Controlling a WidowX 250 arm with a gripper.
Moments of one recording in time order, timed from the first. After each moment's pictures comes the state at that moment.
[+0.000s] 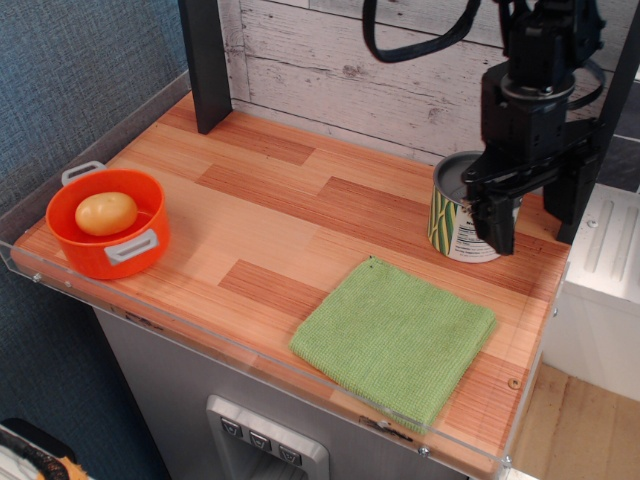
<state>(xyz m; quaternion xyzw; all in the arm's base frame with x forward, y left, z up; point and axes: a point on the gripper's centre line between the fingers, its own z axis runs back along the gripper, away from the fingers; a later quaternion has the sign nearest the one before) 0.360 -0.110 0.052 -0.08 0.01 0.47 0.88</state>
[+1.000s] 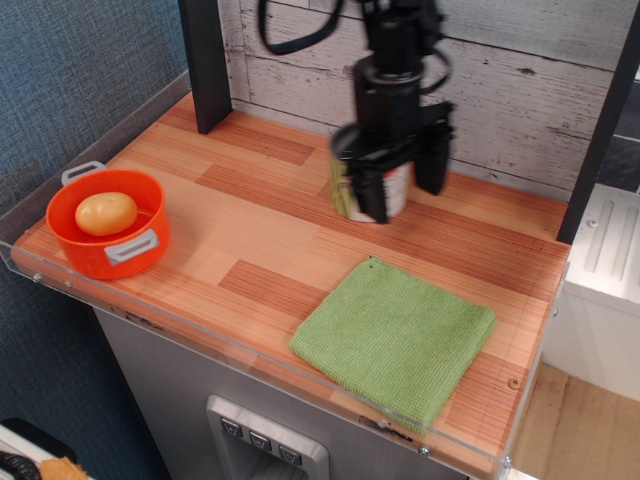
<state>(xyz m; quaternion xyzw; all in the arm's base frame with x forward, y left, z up) 0.370 -0.004 0.028 -0.04 0.02 0.54 0.84</state>
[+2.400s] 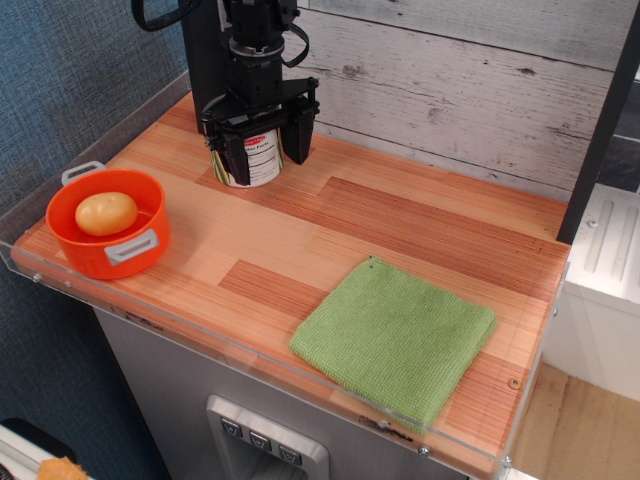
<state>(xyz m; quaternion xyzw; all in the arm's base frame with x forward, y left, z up) 0.360 0.109 0.032 0.02 -0.02 0.52 0.85</state>
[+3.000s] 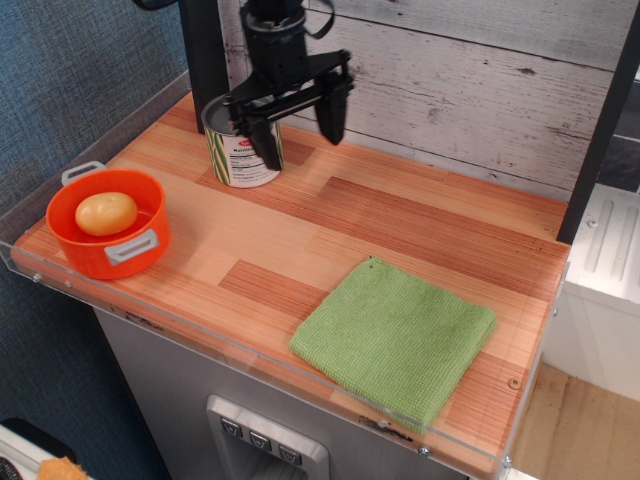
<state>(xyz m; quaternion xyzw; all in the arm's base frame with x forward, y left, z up) 0.357 0.070 0.066 -0.04 -0.04 0.48 0.88</state>
